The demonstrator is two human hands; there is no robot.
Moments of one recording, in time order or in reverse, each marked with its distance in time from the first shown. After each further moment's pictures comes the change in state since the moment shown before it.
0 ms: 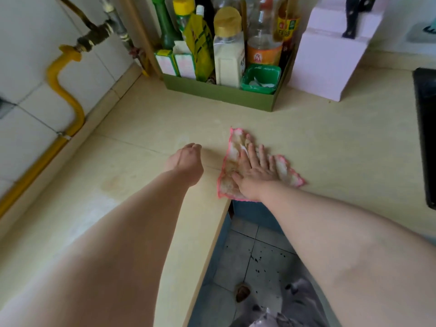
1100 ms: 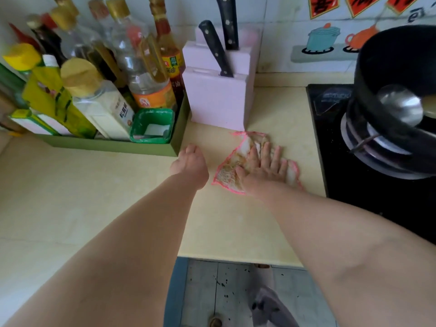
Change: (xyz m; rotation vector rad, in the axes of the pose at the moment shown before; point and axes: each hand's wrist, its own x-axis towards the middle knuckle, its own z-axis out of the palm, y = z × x) left_hand 0.121 0.244 0.026 0.104 -0.110 0.225; right_hand 0.055 0.221 -0.068 0.157 0.168 0.514
